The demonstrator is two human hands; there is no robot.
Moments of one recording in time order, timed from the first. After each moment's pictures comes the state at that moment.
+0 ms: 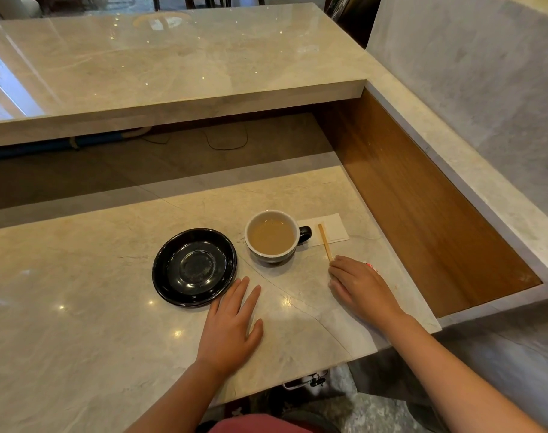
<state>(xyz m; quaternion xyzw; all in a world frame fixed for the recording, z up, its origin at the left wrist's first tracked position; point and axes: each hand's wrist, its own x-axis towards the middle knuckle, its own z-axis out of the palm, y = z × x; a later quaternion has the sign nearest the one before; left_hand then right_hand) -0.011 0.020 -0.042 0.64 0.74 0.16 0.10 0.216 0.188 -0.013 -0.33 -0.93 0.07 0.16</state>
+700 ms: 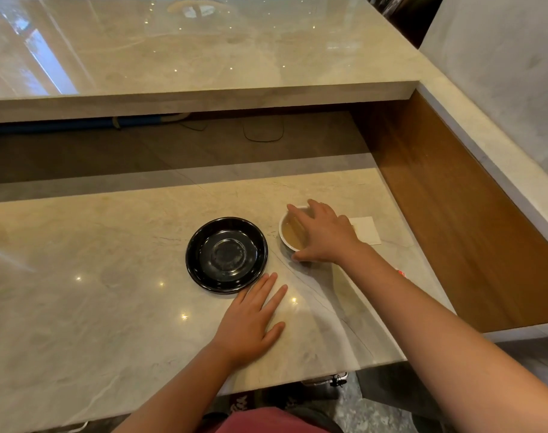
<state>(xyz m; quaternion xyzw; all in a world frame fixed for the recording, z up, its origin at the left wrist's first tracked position) -0.031 0.011 -0.048 0.69 0.70 0.10 0.13 0.065 0.215 0.050 -0.36 -0.92 0.11 -0.10</state>
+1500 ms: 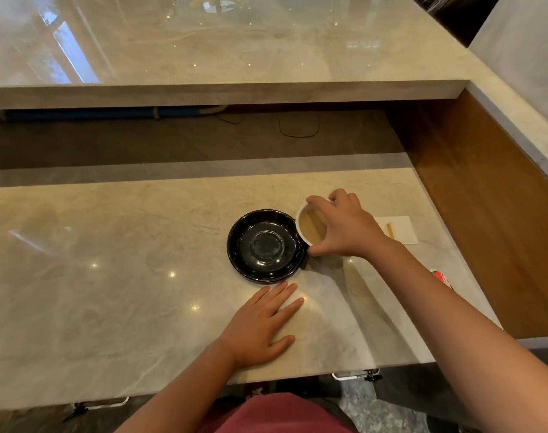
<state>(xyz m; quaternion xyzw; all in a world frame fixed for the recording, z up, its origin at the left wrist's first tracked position) -0.071 -0.032 -0.049 0.75 0.64 0.13 0.14 0.033 0.185 0.069 -0.34 -0.93 0.15 -0.01</state>
